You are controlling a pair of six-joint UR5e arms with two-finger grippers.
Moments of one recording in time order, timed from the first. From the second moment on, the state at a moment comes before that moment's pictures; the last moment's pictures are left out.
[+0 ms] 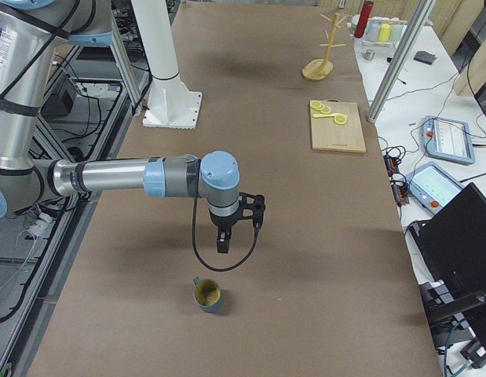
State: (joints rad) left arm -1.58 -1.45 -1.96 -1.46 -2.36 0.11; right arm 1.57 -1.90 2.04 -1.62 2.34 0.06
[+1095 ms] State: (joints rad) left arm -1.58 -1.46 -1.83 -2.08 -2.38 0.11; right arm 1.66 -2.01 1.94 -1.35 2.39 0.00
